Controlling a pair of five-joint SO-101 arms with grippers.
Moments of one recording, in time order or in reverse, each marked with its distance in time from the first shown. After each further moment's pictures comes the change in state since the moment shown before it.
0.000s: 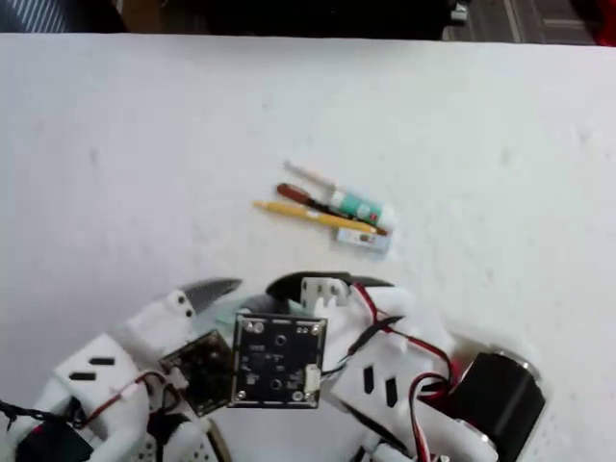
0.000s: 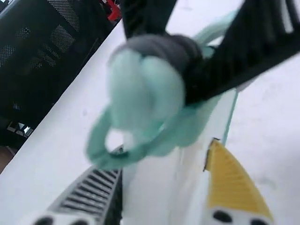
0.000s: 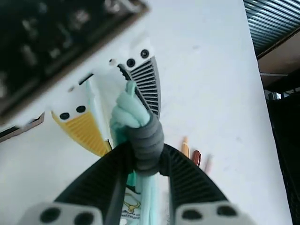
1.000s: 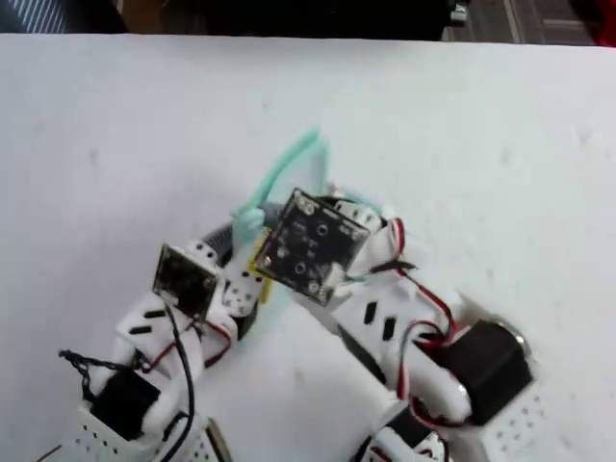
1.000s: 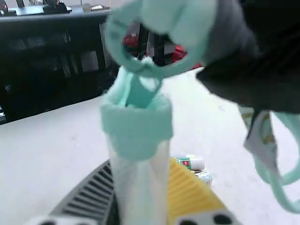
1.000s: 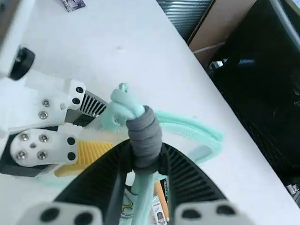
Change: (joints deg) left arm -4.5 1.0 23.9 -41.3 31.3; right arm 16.1 0.4 5.7 -14.6 -8.5
